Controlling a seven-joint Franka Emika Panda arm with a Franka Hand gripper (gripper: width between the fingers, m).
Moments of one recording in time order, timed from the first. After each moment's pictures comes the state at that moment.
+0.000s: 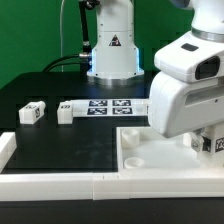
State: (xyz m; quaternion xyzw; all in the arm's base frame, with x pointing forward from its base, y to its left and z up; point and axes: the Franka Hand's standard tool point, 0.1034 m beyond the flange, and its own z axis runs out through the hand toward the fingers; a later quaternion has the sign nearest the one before) arm 0.631 0.118 0.057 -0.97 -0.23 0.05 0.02
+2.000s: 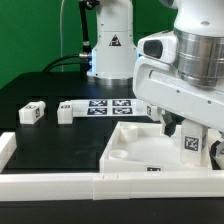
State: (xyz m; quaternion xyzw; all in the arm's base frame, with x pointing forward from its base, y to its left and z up) arm 0.625 0.090 0.056 -0.93 0.36 0.05 -0.04
